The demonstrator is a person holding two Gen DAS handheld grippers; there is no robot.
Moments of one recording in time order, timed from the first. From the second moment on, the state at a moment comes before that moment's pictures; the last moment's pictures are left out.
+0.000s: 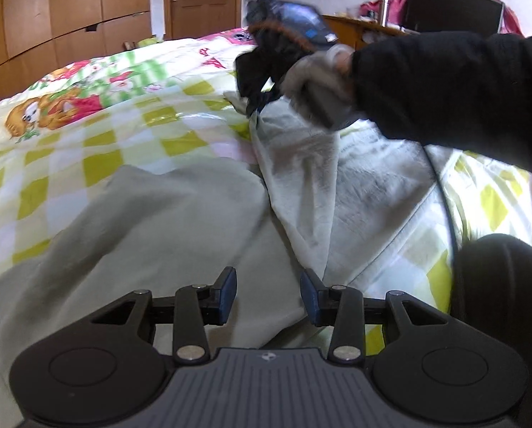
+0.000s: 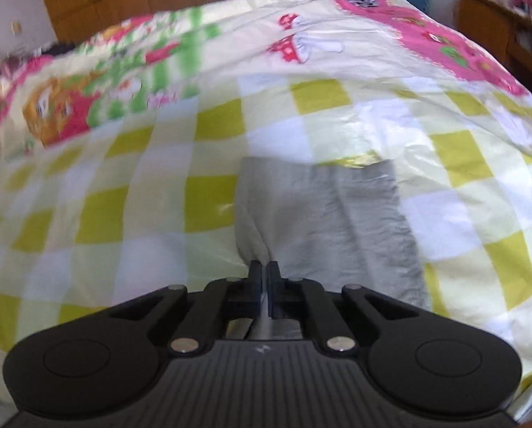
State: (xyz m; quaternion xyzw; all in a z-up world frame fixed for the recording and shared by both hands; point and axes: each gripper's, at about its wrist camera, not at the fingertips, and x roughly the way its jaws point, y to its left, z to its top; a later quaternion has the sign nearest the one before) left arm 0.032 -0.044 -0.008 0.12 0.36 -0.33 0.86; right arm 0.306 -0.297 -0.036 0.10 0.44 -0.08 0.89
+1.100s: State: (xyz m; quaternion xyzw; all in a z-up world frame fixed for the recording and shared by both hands) left arm 0.020 -0.174 -0.020 0.25 0.38 -0.37 0.81; right arm 0.107 -0.528 -0.058 0.50 0.29 -0.01 0.81
